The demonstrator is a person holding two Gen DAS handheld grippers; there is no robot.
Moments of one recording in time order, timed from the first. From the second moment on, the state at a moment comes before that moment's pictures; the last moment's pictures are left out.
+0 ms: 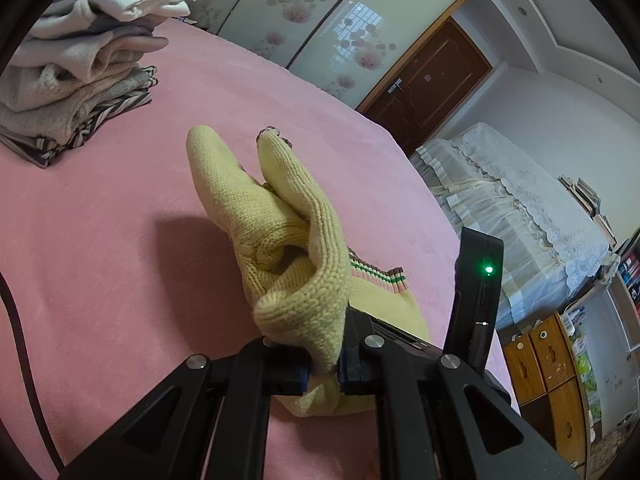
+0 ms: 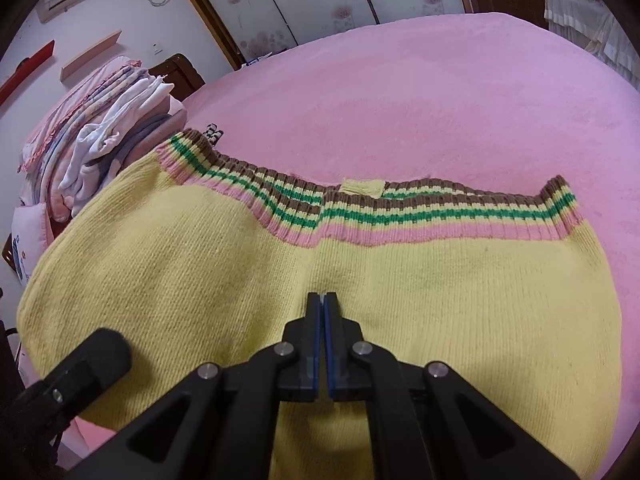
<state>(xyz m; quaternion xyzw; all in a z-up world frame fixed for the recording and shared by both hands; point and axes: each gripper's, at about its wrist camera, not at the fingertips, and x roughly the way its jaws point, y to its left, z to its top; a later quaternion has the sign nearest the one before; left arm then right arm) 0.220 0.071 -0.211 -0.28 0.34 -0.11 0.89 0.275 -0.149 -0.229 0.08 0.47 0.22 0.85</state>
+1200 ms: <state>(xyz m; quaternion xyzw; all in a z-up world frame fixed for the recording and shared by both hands) 0.238 -0.078 -0.216 -0.13 0.44 -0.21 0.87 0.223 -0.290 -0.210 0.14 0.45 0.20 0.86</state>
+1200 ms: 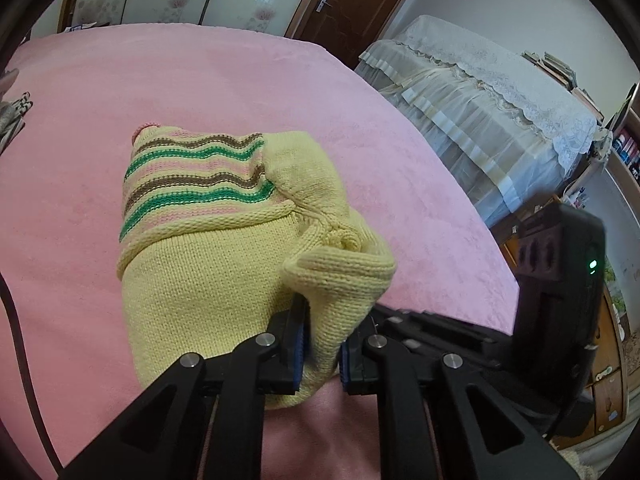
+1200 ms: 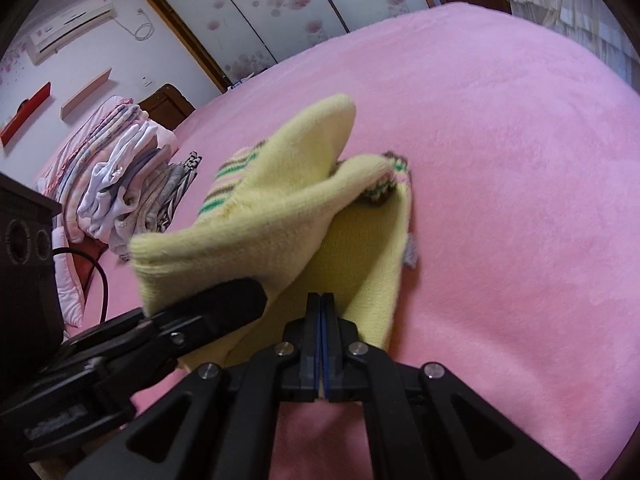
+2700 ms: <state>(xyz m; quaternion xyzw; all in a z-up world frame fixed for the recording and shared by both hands) 0.269 0.003 -0.189 -0.11 0.42 -0.11 0.89 0.310 -0.297 -0.202 0.22 0.51 0.19 0.81</state>
